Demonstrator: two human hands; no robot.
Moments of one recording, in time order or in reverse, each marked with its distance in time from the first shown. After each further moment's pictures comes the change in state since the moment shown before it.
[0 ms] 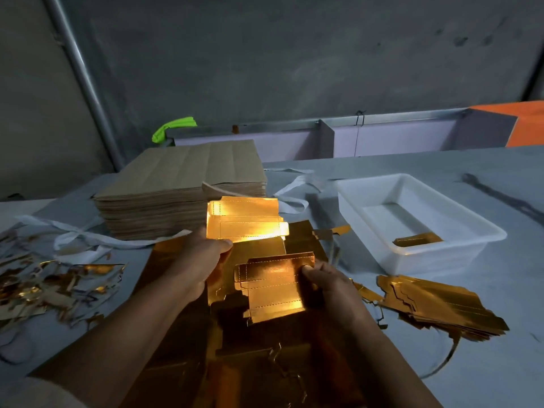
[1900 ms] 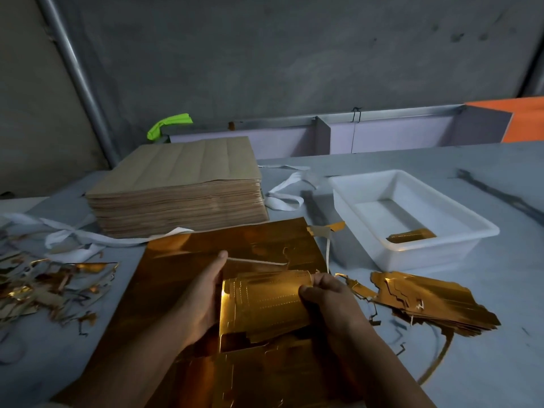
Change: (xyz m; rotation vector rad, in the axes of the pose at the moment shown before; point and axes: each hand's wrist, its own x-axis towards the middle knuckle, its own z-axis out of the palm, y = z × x) left_hand -0.010 -0.062 0.011 -0.324 -0.277 -0.242; right_hand 0.002 0.018 -0.015 -0.112 0.152 0.126
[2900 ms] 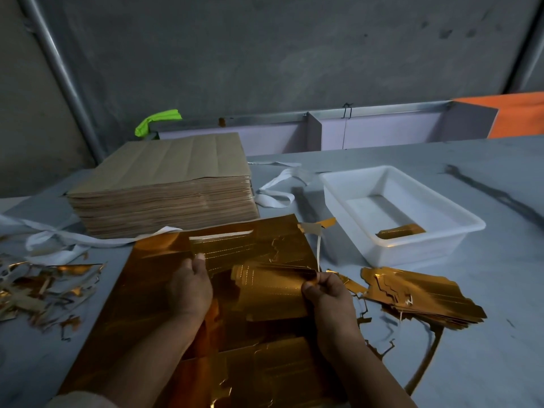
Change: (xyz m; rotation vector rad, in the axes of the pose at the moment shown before) left_hand 0.036 -0.014 0.005 0.556 0.649 0.409; right_hand 0.009 0.019 -0.002 0.048 0.210 -0.138
